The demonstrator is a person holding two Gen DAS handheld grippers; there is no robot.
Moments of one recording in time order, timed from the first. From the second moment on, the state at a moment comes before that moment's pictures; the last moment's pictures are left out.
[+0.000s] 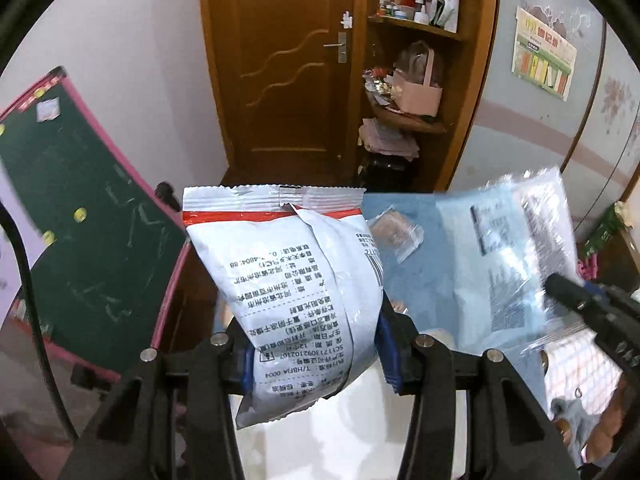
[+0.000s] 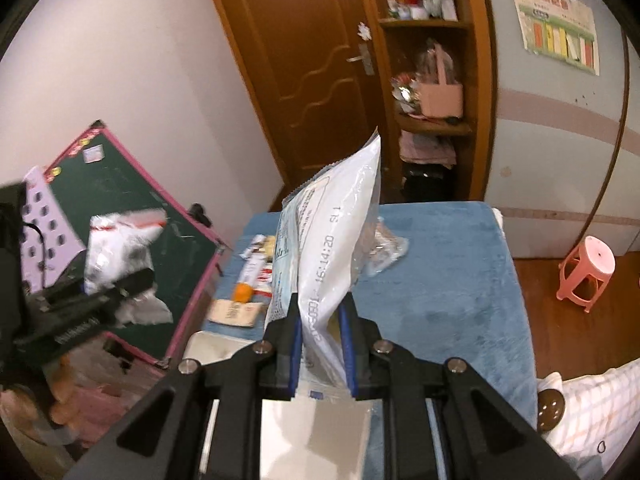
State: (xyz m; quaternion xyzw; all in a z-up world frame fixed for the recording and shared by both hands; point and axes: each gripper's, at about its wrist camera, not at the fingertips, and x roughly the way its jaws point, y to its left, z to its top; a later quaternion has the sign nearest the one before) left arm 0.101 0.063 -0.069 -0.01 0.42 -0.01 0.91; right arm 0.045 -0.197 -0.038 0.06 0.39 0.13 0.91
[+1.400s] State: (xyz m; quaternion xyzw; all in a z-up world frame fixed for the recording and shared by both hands) left arm 0.006 0.091 -0.094 -0.04 0.43 -0.07 0.90; right arm -0.056 -0.121 -0.060 -0.01 0.40 0.09 0.91
